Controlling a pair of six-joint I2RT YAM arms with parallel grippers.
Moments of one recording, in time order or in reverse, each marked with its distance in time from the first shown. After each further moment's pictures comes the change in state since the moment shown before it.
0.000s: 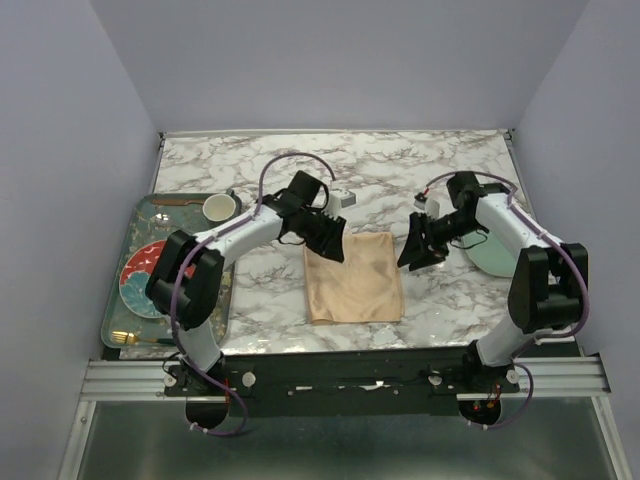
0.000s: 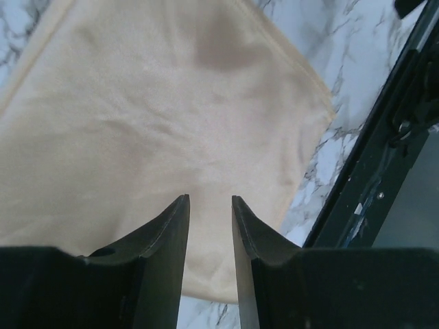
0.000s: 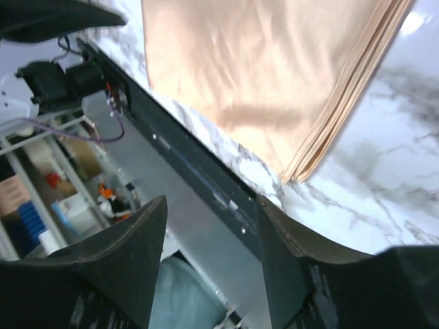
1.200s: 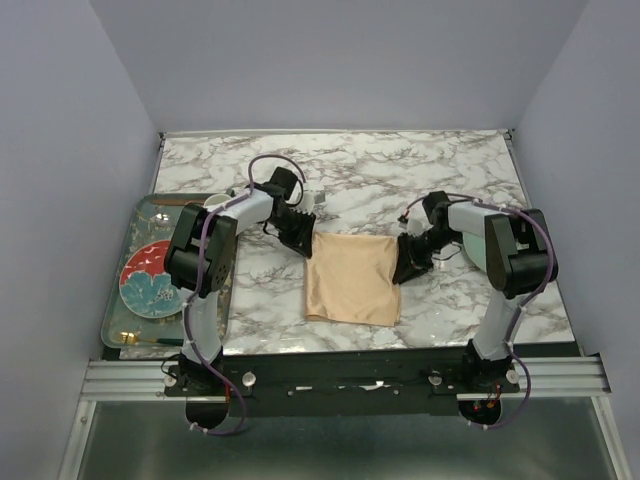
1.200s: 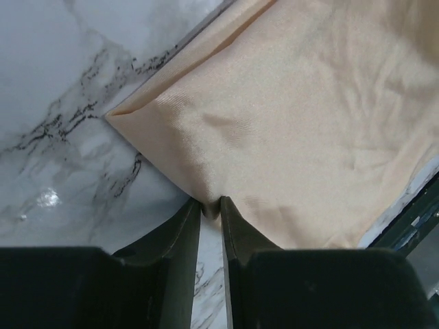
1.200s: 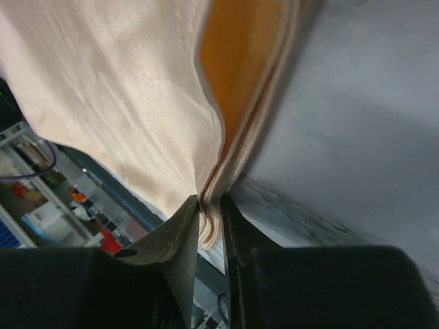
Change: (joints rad) left arm 0.209 0.185 0.097 -0.164 -0.076 0.074; right arm 0.055 0.269 -0.038 0.295 0.185 0.026
